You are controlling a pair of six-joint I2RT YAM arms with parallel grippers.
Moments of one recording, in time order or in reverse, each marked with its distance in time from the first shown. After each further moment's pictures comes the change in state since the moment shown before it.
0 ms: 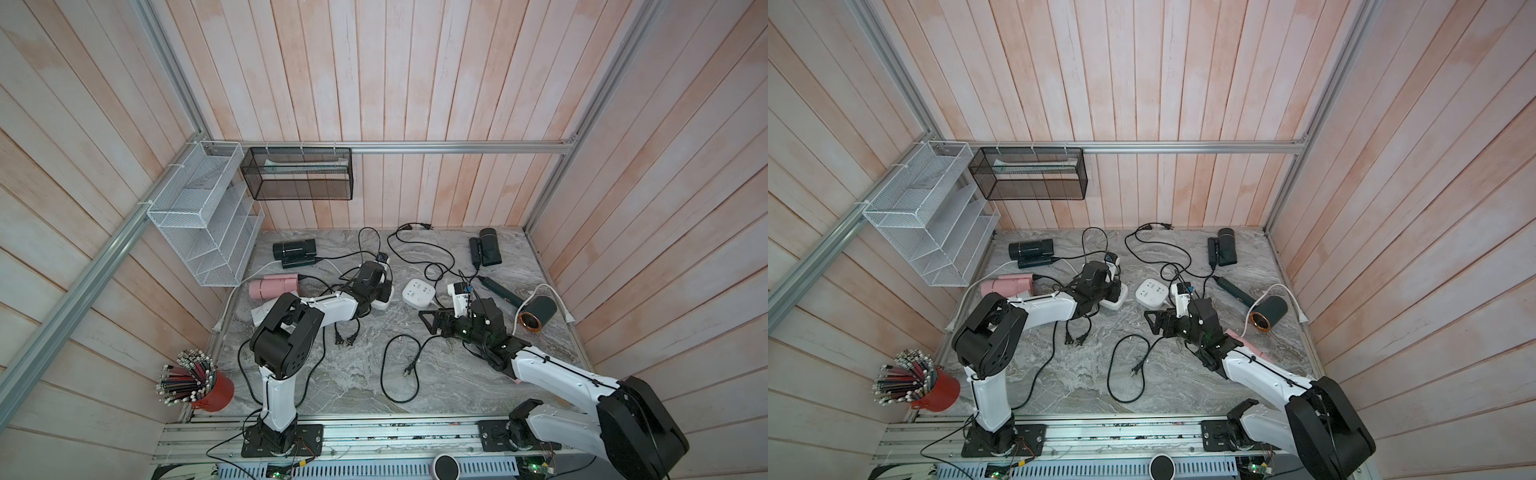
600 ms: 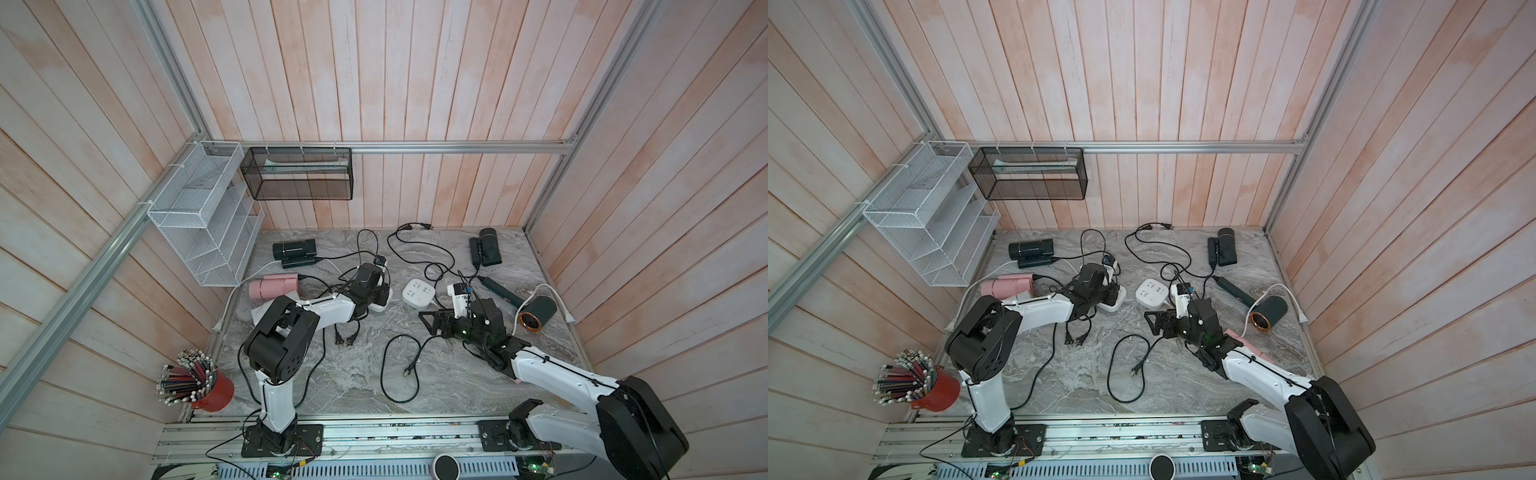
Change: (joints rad) left arm 0.000 -0.053 -0.039 -0.067 0.018 -0.006; right arm 0.000 0.004 -0.001 -0.005 -0.002 -0.003
